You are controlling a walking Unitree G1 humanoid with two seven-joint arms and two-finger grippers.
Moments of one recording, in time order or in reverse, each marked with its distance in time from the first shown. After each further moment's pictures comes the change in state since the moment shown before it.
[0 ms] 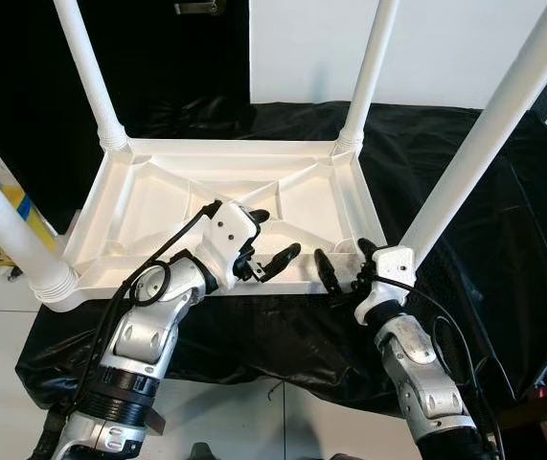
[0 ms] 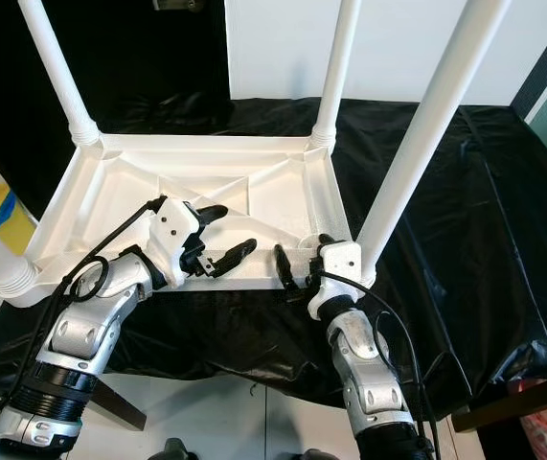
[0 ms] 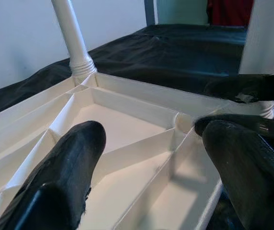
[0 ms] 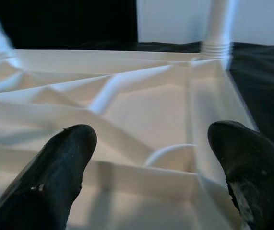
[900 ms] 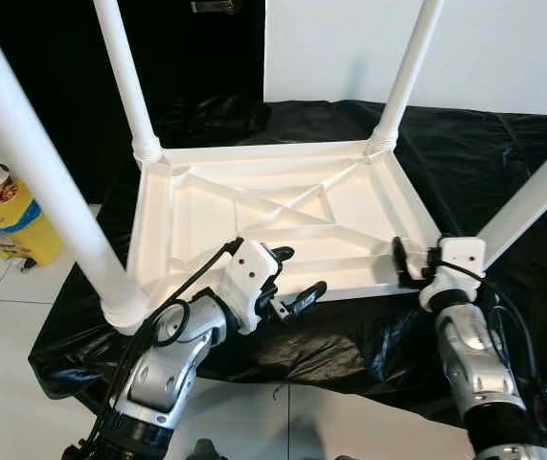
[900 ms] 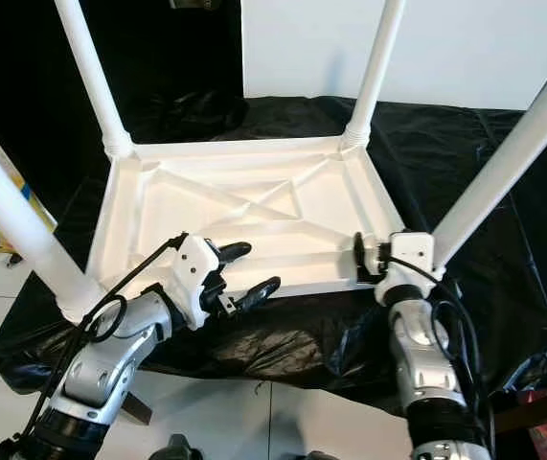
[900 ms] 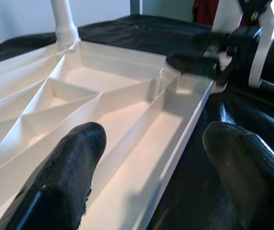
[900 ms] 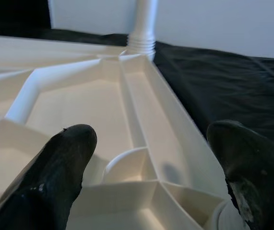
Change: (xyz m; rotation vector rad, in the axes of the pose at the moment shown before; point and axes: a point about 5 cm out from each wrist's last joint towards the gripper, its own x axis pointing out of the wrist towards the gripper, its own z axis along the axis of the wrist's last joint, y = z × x) left arm -0.007 -0.047 -0.011 -0.131 0.018 -0.079; right arm 0.000 -0.091 0.003 -0.165 0.022 -0.273
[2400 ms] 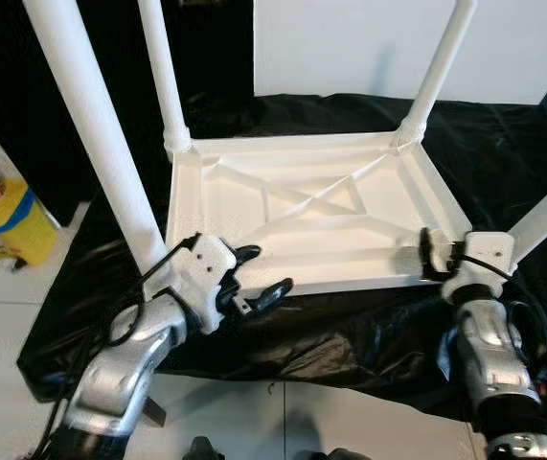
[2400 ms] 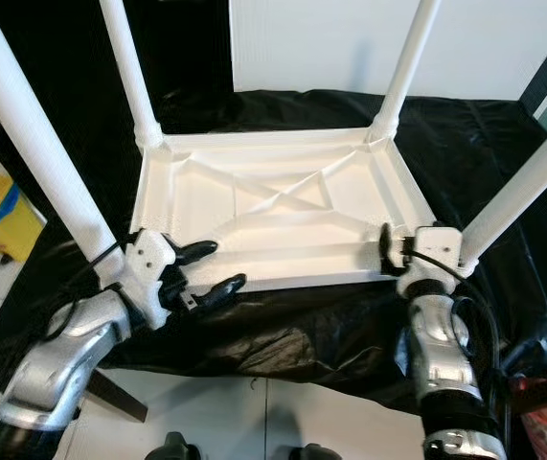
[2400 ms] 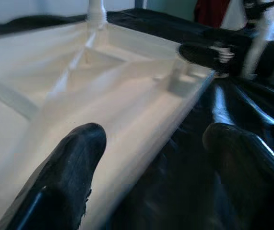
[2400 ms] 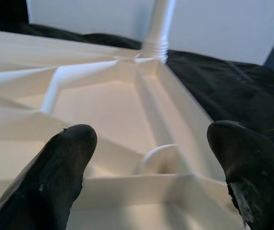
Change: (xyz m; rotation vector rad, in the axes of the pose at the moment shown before) left arm -0.053 0.007 0.004 -0.075 0.028 0.023; right arm 0.007 0.004 0.000 -0.036 -0.034 0.004
